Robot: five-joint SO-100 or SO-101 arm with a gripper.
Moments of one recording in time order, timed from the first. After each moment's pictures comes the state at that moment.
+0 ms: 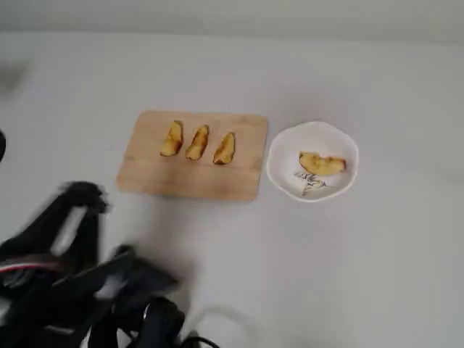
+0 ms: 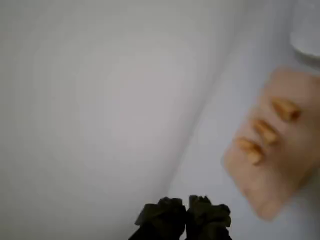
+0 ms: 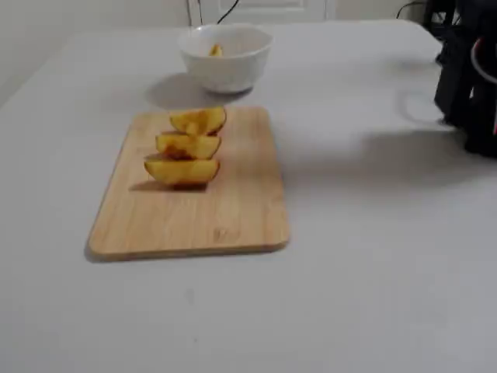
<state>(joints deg) -10.0 189.1 123.3 75.9 -11.8</state>
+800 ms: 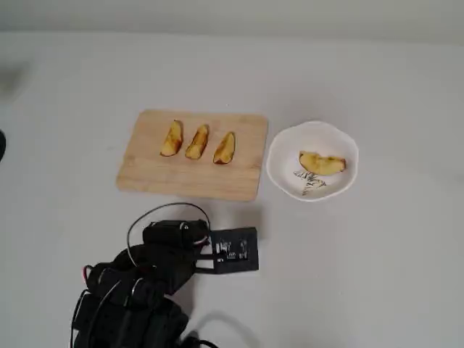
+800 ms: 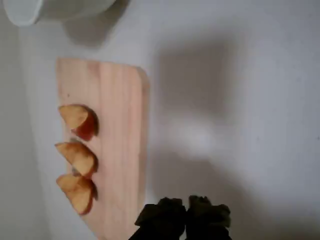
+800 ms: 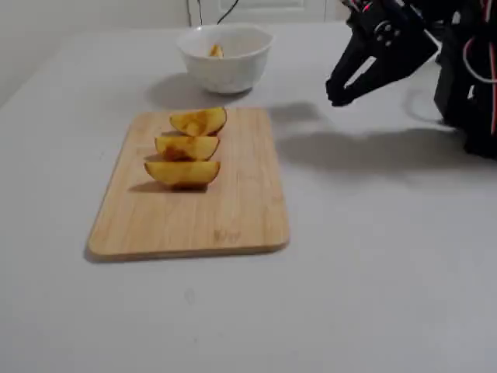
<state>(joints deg) -1.2 189.9 175.0 61.6 -7.4</state>
